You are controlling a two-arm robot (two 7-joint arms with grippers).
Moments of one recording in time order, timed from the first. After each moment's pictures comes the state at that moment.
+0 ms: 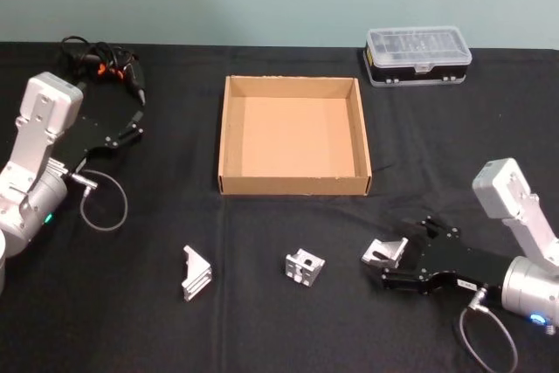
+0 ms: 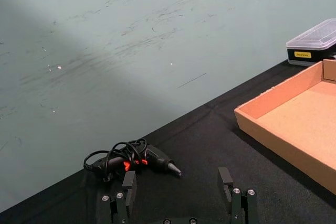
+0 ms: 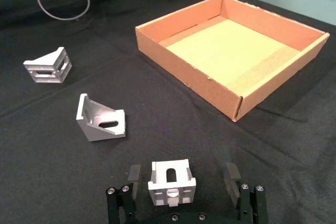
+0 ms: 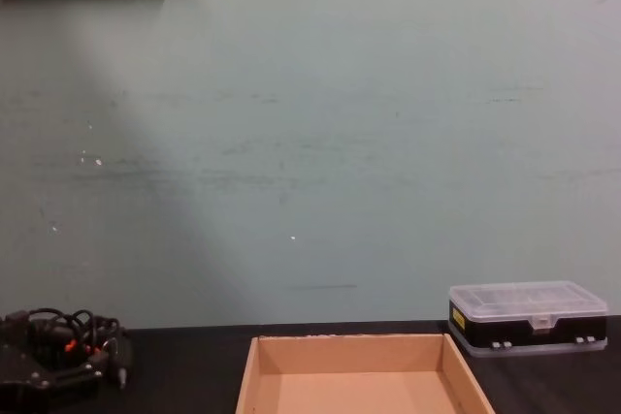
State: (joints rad) left arm -0.20 0.60 0.45 -1.41 -0.25 -0.12 0.03; right arm -0.01 0.73 -0.39 -1.66 0.40 0.16 0.50
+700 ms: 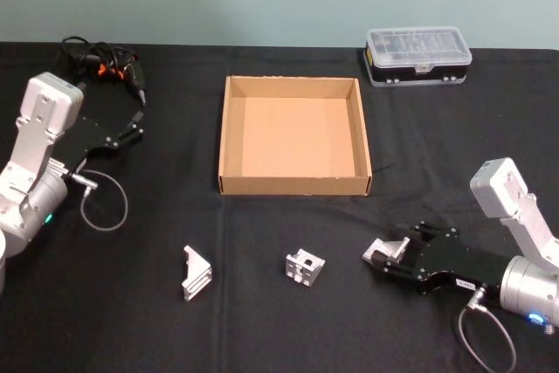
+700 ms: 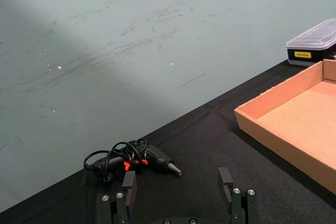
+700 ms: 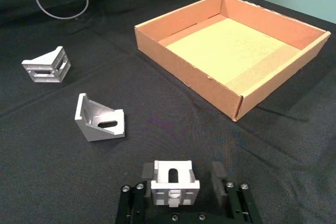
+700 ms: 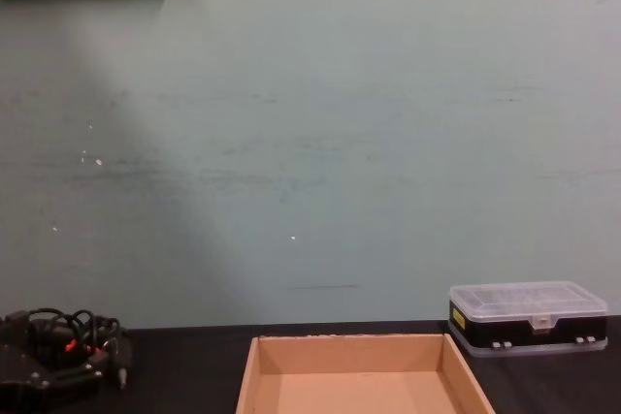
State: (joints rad) left arm -0.20 0.60 0.45 -1.41 -0.25 -0.12 0.03; right arm 0.00 0.72 -0.39 -1.66 0.40 0.16 0.50
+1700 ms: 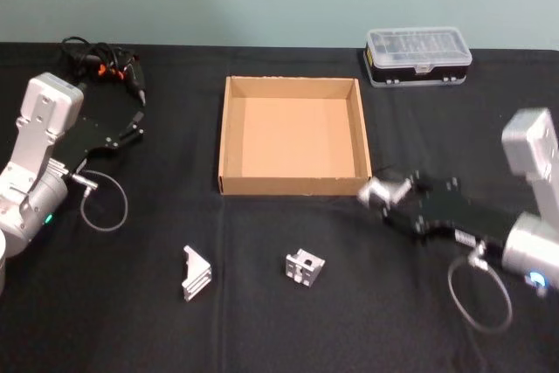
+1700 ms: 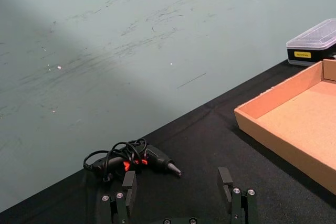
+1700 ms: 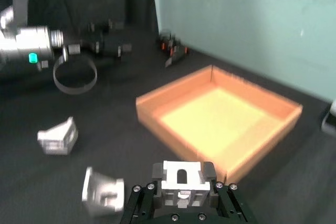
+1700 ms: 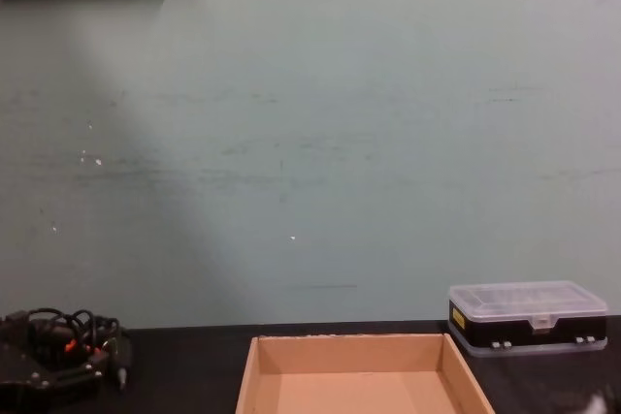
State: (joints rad) left arm -0.20 0.60 0.45 -1.41 -0.25 -0.12 0.03; right arm 0.01 0.69 -0.33 -1.71 0.46 0.10 0.52
